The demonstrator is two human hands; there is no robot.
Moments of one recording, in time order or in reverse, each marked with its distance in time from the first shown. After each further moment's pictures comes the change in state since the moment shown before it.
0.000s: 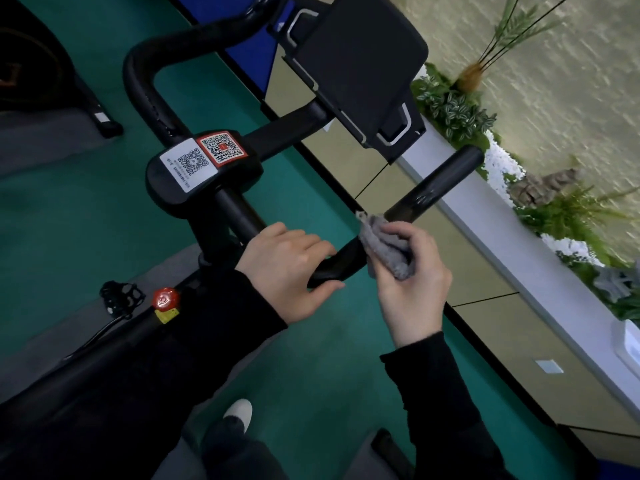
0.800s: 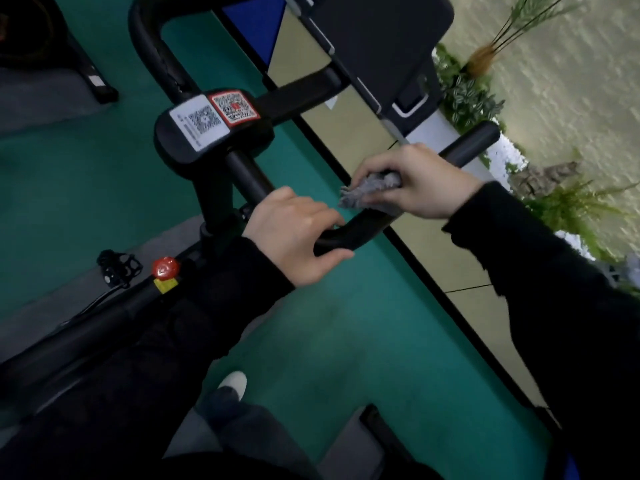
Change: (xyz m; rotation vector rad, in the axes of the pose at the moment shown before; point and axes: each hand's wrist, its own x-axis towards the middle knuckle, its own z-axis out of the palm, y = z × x) left_hand -0.003 -0.004 0.004 -0.053 0.094 -0.001; right_hand 0.114 -0.027 -0.006 -0.390 -1.060 -0.321
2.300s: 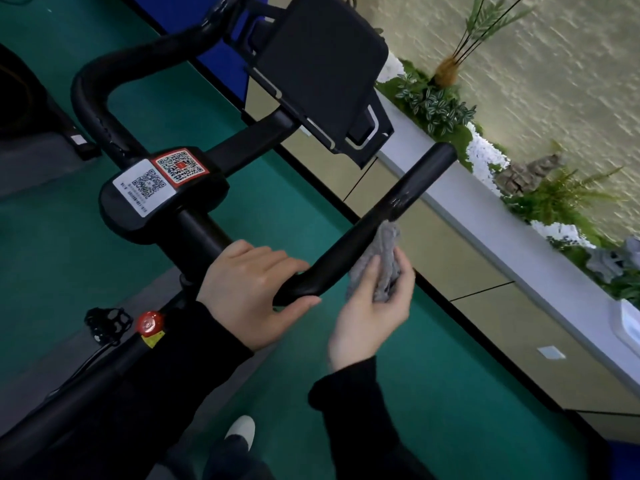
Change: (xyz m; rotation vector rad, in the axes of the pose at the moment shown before) left_hand -0.002 -0.004 0.005 0.041 -0.013 0.026; right_hand -0.013 -0.052 0.141 1.041 1.624 0.665
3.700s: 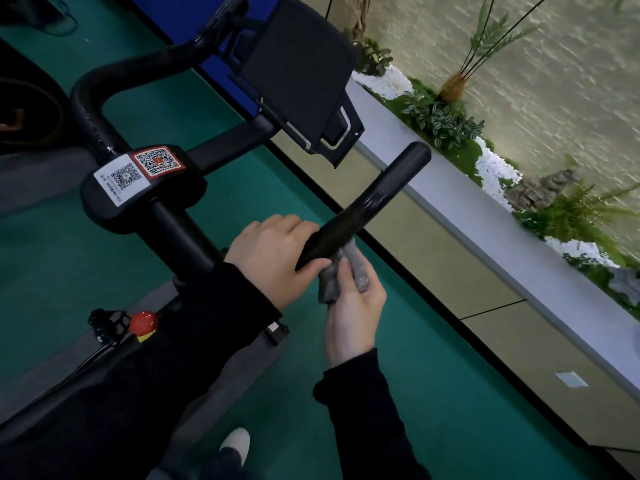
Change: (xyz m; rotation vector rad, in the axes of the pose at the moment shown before) left_hand 0.049 0.042 0.020 0.075 -0.095 -0.190; right_hand 0.033 0.018 -0.024 0.412 -0.374 0.504
